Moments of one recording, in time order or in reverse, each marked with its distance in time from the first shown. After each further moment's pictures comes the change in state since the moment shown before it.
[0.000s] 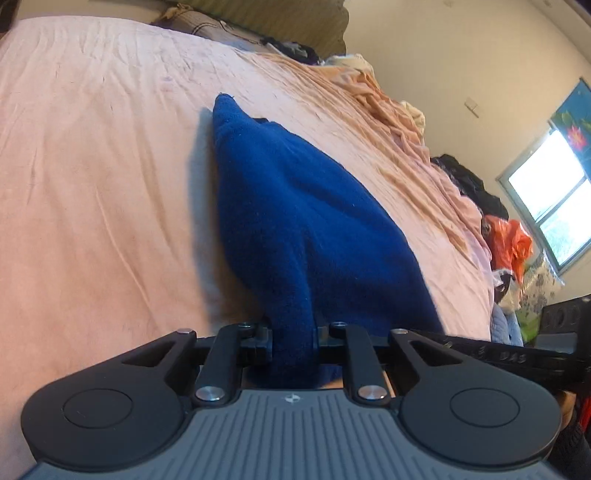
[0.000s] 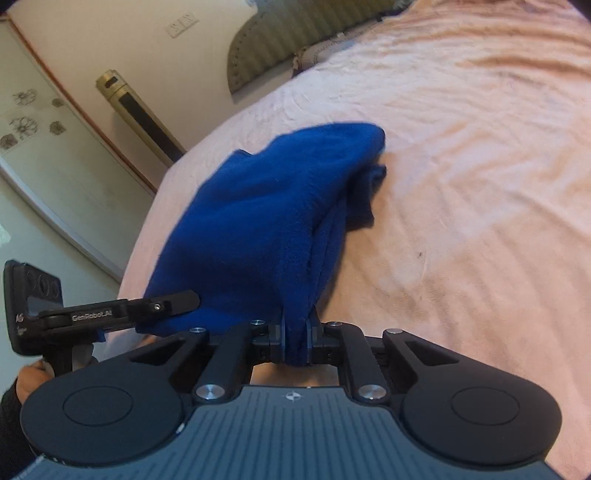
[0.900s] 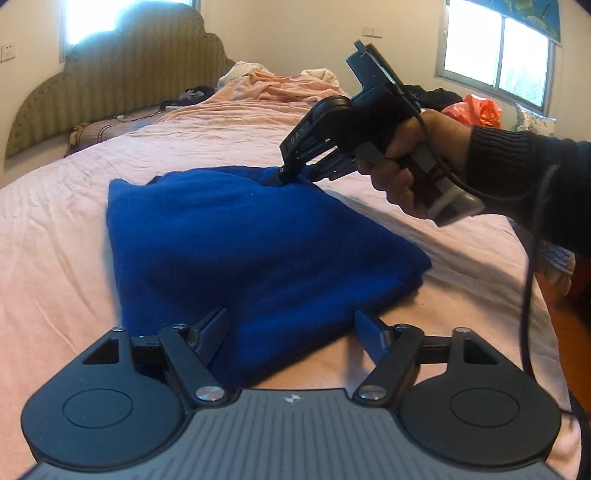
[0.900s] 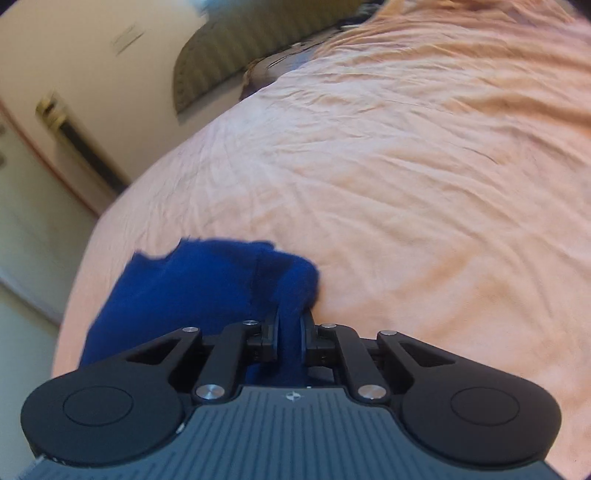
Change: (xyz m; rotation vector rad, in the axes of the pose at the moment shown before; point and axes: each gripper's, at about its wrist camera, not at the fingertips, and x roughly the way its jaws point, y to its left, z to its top) left arm 0.016 -0.086 -0.058 0.606 -0.084 0.110; right arm 0.091 -0.063 0.116 0.100 -0.039 -0.139
